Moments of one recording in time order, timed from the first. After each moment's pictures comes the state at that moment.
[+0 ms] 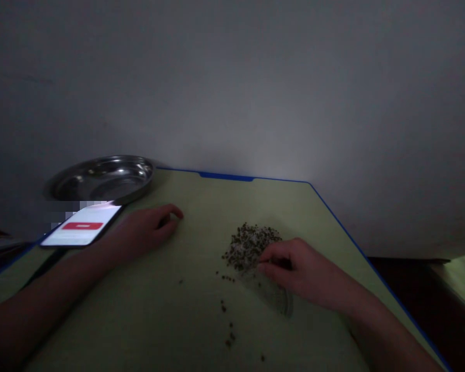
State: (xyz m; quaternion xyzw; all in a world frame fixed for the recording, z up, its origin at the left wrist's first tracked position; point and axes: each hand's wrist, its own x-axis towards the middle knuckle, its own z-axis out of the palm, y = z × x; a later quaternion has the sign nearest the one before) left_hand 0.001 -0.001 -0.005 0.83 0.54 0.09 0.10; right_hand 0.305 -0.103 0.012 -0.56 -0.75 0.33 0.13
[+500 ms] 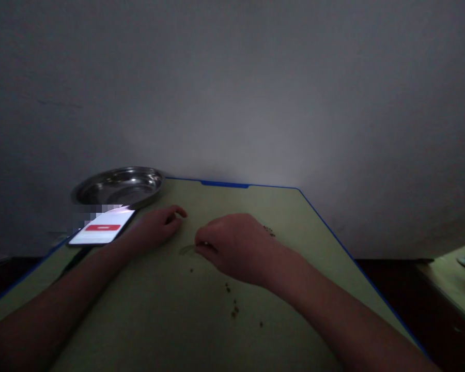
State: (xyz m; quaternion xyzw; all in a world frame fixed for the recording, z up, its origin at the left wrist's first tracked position) left_hand -0.007 0.001 -0.008 0.82 0.53 0.16 0.12; right_hand 0.208 -0.092 0.065 -0.41 -0.90 0.02 0.10
